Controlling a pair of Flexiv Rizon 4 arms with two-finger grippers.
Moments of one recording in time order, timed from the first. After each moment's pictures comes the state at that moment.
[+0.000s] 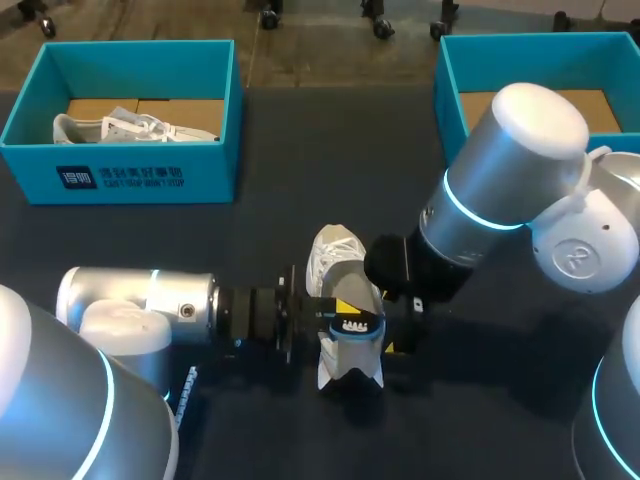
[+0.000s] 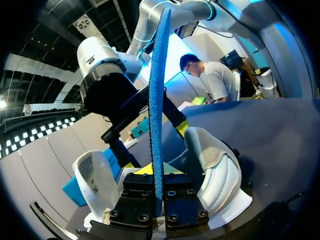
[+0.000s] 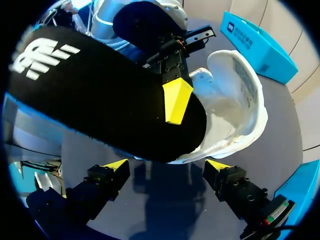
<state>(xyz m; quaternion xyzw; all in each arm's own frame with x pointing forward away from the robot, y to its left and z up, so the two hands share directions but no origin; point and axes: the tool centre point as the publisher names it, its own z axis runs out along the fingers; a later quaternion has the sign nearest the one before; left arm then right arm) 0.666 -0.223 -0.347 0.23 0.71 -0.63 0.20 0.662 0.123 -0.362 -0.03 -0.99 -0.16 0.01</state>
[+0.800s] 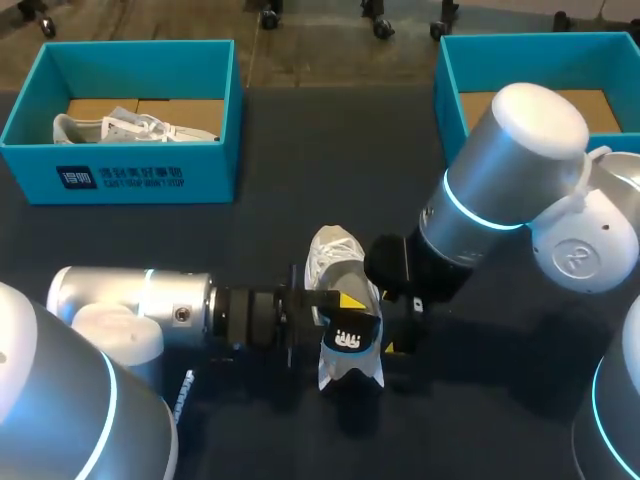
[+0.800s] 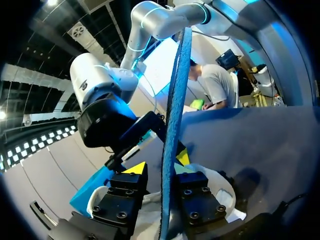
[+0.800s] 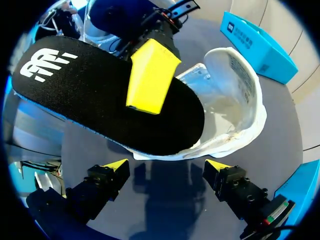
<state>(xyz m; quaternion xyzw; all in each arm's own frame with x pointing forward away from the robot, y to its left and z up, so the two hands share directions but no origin) 0.641 -0.227 -0.311 0.26 0.70 -0.63 0.22 0.662 0.123 -0.362 -0.03 -0.99 -0.16 0.01</state>
